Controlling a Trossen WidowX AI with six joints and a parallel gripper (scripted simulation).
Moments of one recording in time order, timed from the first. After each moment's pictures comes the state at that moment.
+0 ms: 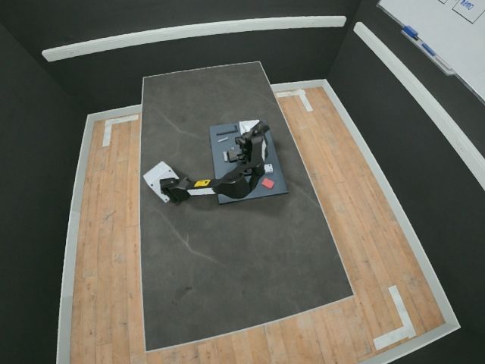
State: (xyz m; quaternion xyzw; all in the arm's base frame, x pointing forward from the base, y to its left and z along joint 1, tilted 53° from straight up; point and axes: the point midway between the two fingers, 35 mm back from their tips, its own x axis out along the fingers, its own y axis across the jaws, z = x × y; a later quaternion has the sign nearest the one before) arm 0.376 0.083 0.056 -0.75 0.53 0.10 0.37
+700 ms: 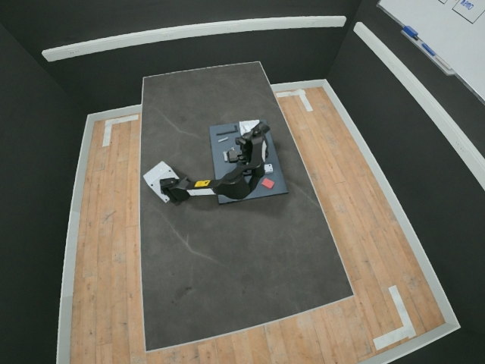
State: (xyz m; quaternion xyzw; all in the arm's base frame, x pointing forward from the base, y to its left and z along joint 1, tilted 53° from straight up) arm 0.376 0.081 0.058 -0.75 0.53 0.10 0.37
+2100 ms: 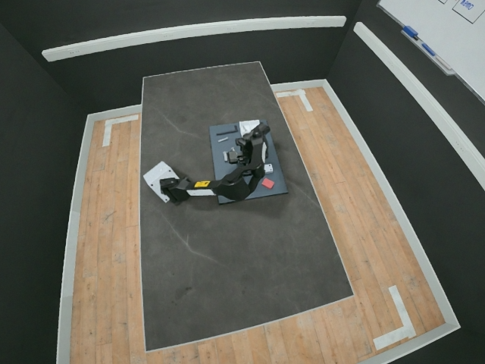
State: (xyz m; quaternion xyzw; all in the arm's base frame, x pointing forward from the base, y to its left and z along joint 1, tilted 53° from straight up) arm 0.374 0.077 0.061 -0.75 0.53 0.10 0.37
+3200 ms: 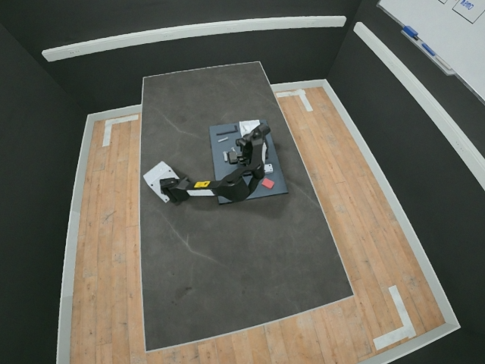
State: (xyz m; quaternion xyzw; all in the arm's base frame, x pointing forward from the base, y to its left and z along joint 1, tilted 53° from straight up) arm 0.374 0.075 0.063 -0.75 0.53 0.10 0.37
